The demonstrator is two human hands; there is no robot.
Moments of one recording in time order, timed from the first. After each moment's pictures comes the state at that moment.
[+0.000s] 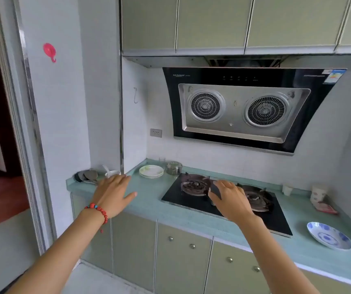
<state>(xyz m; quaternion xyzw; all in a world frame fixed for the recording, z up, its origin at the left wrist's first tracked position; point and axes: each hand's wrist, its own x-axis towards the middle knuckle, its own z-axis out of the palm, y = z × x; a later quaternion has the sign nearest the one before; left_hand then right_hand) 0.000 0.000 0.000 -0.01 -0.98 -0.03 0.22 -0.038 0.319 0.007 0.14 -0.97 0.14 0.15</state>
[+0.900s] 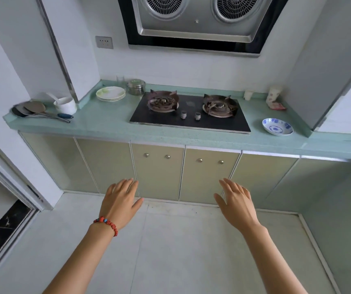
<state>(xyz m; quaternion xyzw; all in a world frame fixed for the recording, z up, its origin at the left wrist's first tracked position) 0.085 0.064 -0.184 -0.16 -0.98 -0.07 0.10 0.123 0.368 -0.180 -0.03 -0.99 0.14 0.05</state>
